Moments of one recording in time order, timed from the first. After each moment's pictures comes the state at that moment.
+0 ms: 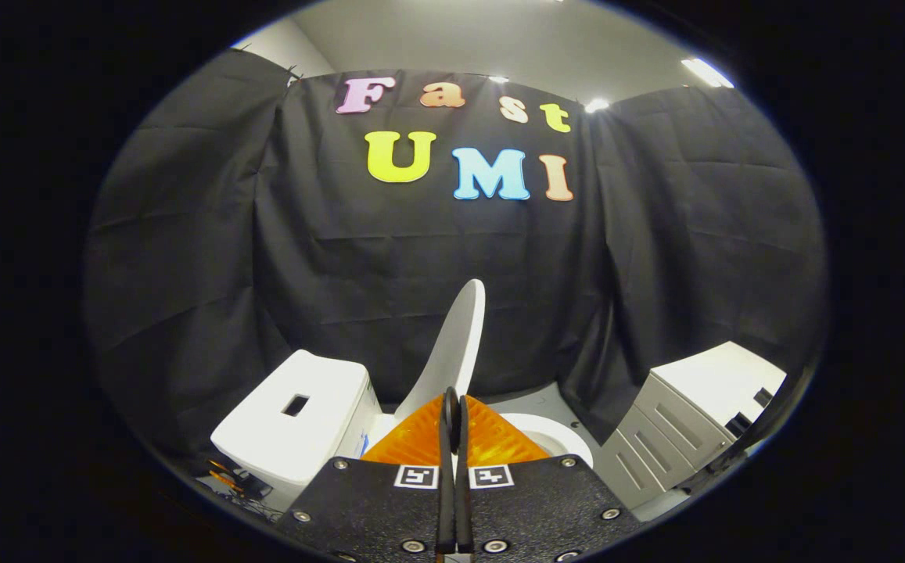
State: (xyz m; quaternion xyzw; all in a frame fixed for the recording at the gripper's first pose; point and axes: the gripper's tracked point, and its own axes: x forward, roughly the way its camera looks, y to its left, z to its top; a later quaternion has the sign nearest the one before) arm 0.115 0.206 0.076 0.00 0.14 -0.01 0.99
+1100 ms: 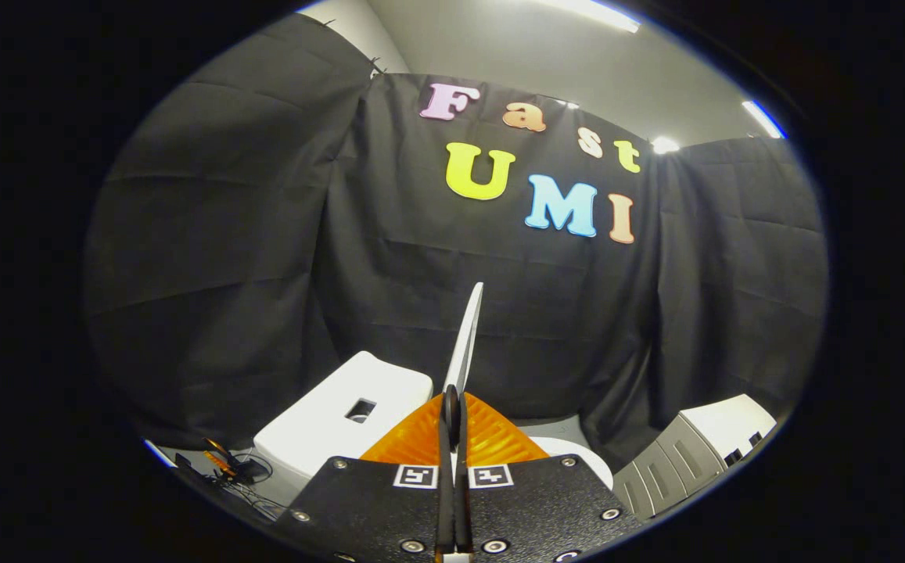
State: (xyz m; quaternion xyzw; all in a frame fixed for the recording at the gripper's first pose) arm 0.109 0.332 0.104 -0.05 0.10 0.07 0.99
